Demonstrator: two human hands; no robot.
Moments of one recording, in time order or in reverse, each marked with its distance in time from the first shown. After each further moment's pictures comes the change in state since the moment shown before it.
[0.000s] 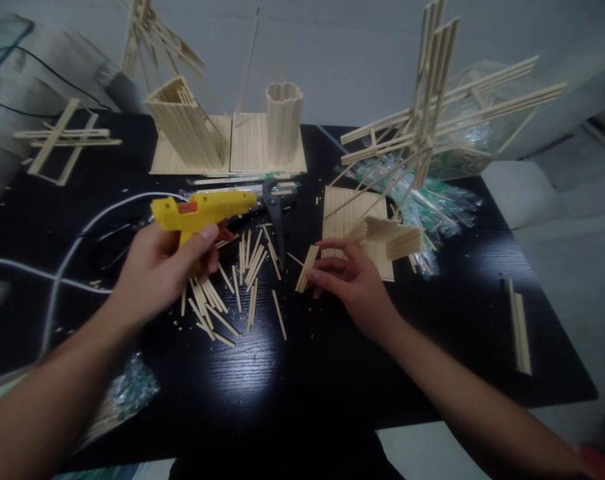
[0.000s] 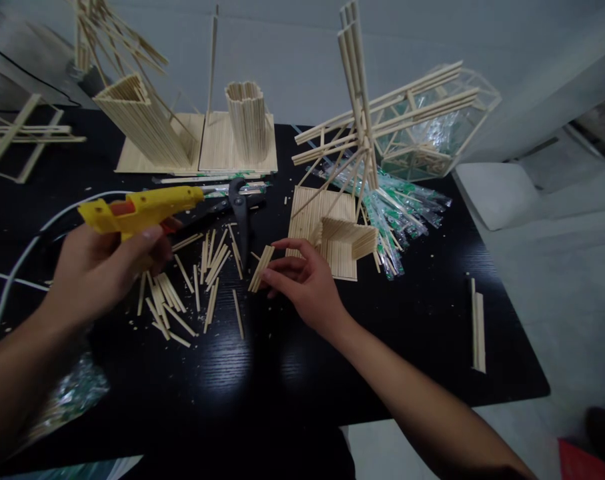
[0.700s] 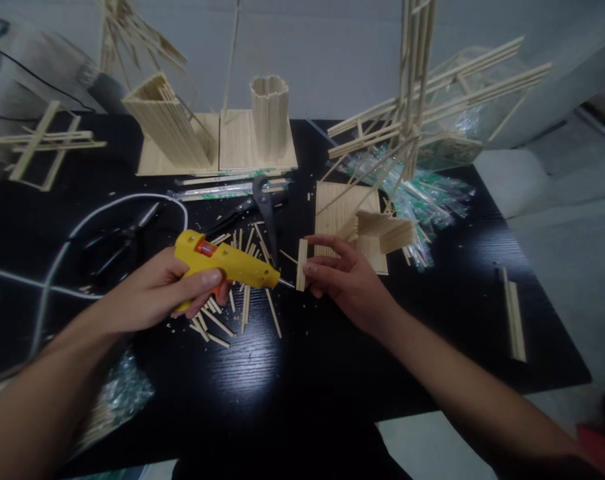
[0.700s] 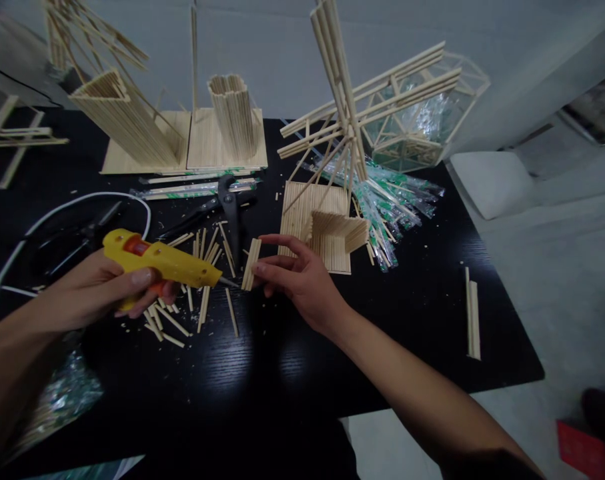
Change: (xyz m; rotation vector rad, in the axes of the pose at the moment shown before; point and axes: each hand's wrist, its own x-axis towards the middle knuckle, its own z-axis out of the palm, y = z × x) left_hand -0.004 -0.004 -0.017 -0.180 -0.722 -0.061; right_hand -0.001 -0.010 0.000 0.241 -0.060 0.163
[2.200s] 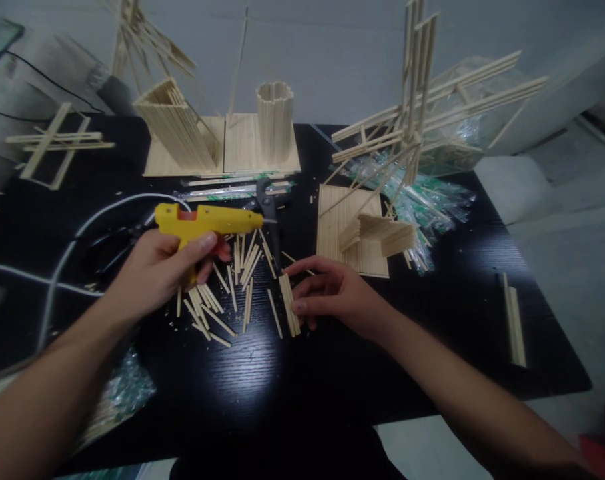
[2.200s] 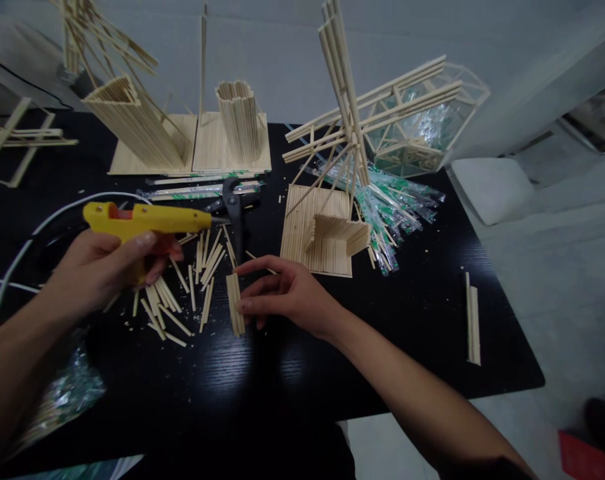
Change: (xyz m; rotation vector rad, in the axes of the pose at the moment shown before) left_hand 0.010 0.009 0.003 0.097 0.429 -0.046; right_hand -0.003 0.005 -0.002 -0.091 -0.299 0.124
